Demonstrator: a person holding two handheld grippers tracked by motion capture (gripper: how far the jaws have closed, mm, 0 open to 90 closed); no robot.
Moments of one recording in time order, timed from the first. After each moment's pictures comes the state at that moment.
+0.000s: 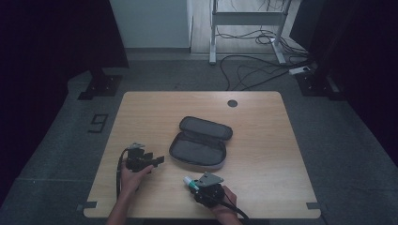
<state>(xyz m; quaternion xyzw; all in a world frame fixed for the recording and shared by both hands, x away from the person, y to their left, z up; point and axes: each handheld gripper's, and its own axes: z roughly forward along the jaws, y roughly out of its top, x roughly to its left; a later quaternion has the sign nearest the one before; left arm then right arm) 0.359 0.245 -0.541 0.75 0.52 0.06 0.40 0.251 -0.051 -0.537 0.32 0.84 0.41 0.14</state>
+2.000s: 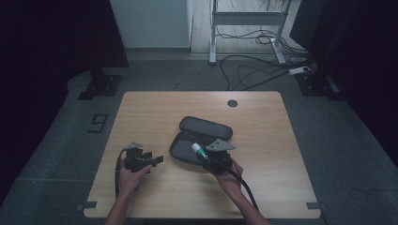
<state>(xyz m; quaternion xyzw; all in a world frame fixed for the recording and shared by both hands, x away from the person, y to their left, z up) 0.356 0.248 -0.535 0.74 0.52 0.06 0.42 0.328 -0.075 -0.481 0.39 0.79 0.45 0.17</state>
